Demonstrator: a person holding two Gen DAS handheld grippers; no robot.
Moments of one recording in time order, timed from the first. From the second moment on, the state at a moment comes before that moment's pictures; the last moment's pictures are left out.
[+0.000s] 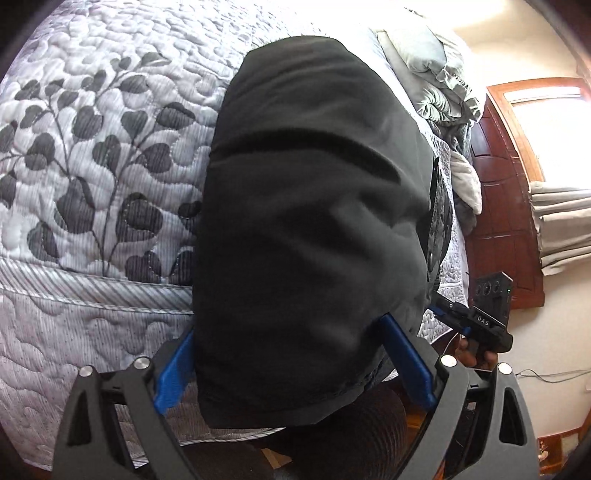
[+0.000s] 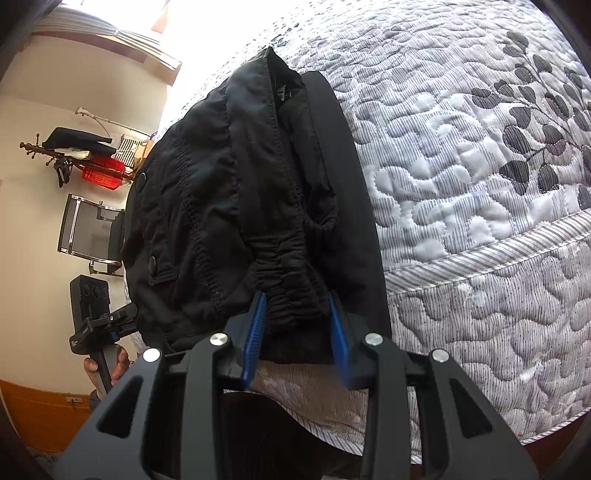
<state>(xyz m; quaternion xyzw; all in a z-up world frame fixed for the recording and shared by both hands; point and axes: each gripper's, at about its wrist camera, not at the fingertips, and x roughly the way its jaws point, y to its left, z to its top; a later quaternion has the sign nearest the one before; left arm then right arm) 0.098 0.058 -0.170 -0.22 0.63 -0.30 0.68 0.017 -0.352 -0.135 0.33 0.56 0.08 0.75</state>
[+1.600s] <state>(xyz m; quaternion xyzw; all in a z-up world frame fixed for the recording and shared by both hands) 0.111 0.012 -0.173 -0.16 0.65 -0.28 0.69 0.004 -0.407 -0.149 0.39 0.54 0.12 0.74</state>
